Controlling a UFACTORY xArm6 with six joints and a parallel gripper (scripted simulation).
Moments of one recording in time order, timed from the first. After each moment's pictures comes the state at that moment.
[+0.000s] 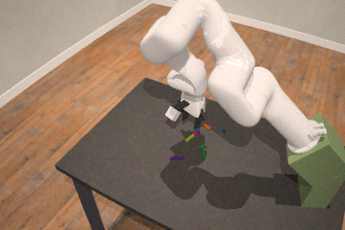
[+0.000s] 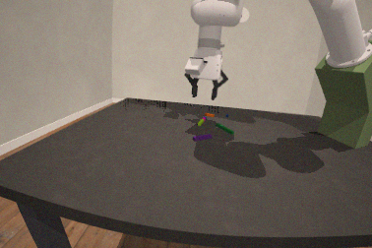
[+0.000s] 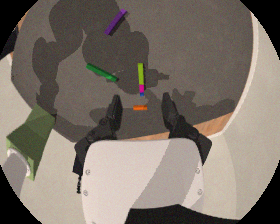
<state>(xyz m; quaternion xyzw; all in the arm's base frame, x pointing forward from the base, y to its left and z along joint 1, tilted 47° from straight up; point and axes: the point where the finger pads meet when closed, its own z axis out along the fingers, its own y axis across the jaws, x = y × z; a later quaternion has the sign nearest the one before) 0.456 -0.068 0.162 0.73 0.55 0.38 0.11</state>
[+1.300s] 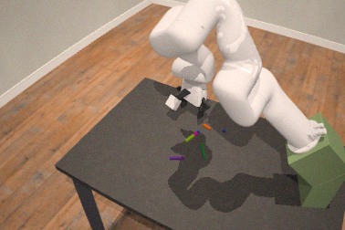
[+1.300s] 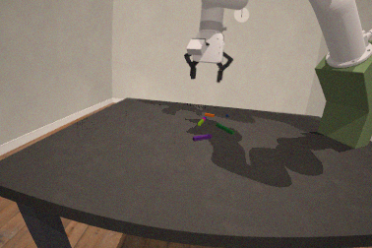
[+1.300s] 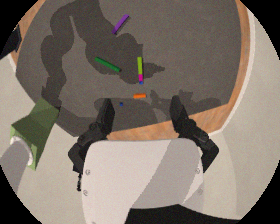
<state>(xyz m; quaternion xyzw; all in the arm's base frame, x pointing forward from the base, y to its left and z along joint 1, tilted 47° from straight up) 0.417 -0.084 0.200 0.73 0.55 0.39 0.12</state>
